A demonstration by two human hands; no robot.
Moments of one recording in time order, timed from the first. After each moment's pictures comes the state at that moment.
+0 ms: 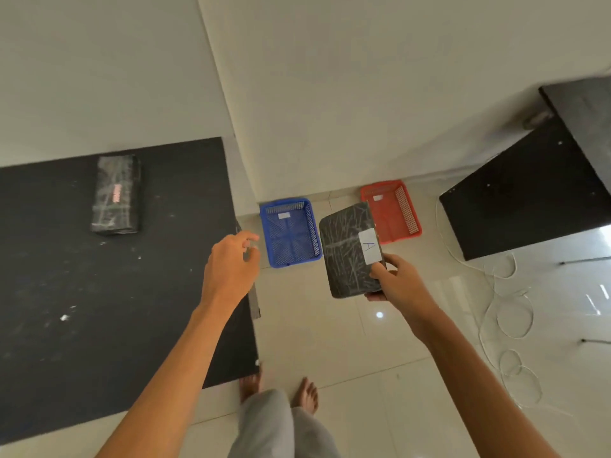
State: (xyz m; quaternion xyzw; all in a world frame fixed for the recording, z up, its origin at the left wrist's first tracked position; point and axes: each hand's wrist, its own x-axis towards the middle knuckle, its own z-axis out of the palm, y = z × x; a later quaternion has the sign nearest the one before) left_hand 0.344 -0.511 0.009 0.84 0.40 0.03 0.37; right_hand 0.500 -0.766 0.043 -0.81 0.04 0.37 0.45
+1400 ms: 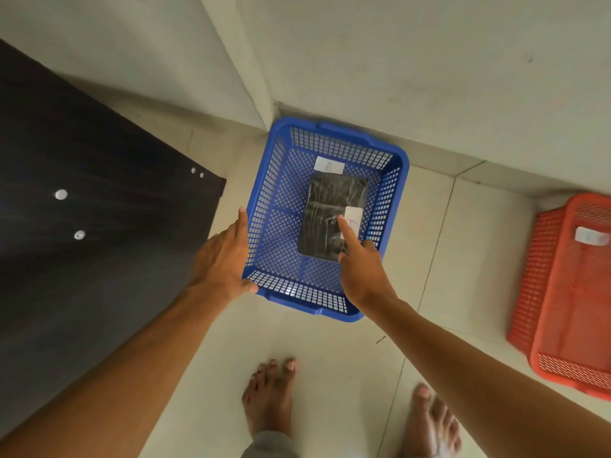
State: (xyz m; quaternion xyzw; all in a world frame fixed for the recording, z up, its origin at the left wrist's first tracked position) left_hand 0.523 -0.439 -0.693 0.79 0.48 -0.31 0.20; right_hand 0.730 -0.565 -0.730 -0.80 -0.34 0.47 0.15
